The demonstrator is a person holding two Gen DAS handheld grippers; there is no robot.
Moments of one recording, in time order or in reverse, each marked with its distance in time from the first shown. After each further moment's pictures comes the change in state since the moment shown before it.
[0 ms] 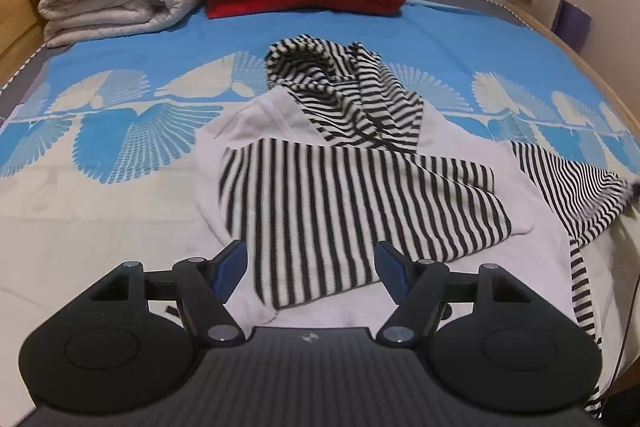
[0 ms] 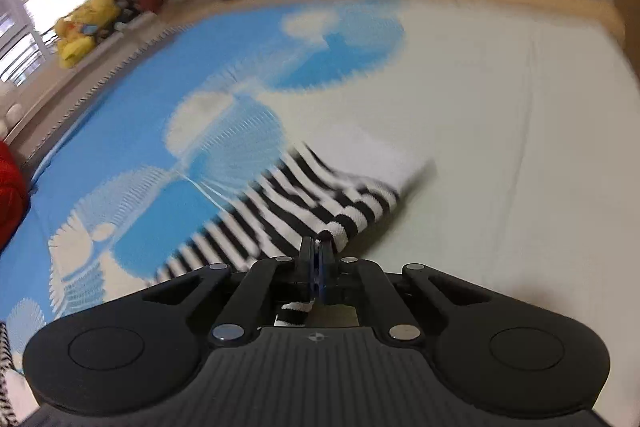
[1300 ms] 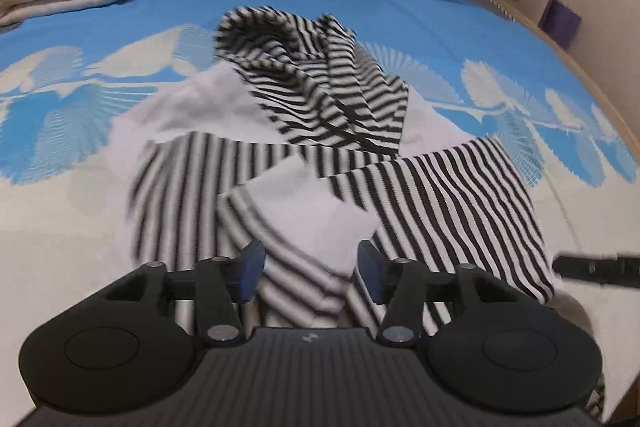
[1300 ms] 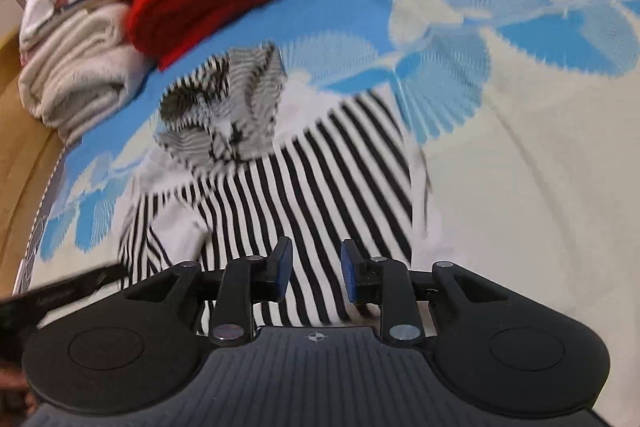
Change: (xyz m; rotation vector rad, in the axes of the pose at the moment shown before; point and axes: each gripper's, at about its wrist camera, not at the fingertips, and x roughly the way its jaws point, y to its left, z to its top) left arm 0.106 -0.033 0.015 -0.003 0.045 -0.105; right arm -0.138 0.147 -0.148 -0.469 0.490 0.597
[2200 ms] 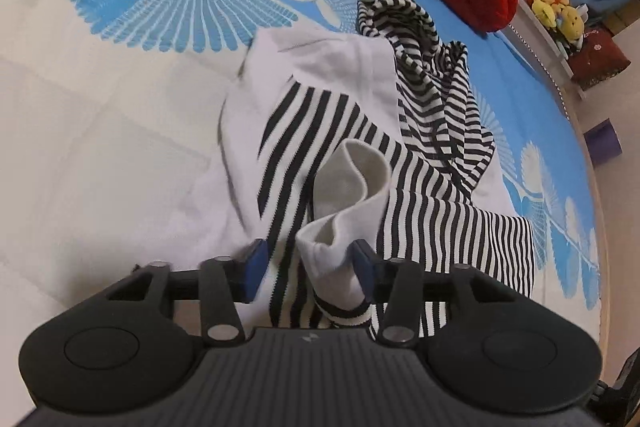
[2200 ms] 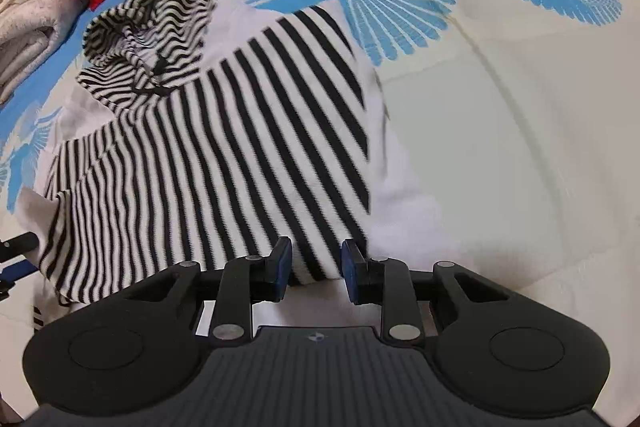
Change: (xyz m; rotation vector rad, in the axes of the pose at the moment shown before) left arm -0.006 0.138 -0.012 -0.491 0.128 -0.075; right arm 0.042 0.002 -0.008 0.000 0.160 -0.194
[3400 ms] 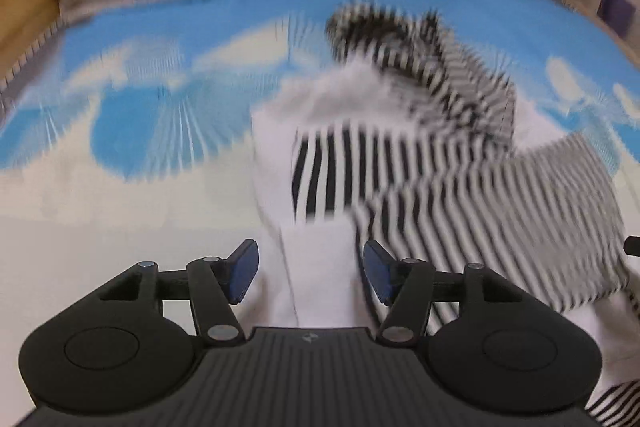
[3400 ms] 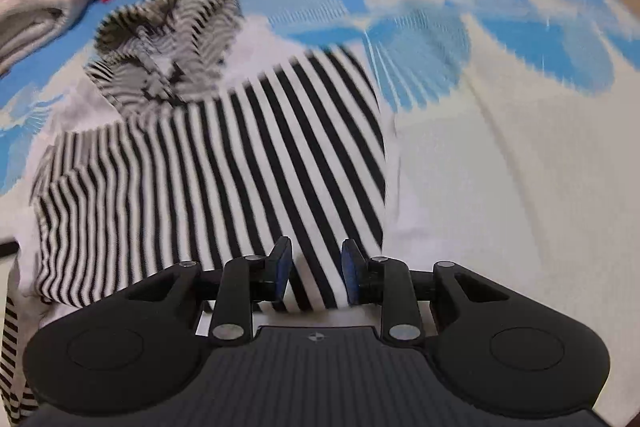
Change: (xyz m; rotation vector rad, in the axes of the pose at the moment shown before) left arm -0.024 -0.045 -0.010 0.468 -0.171 0.265; right arm -0.015 0.032 -0.002 -0.140 -0.128 -0.094
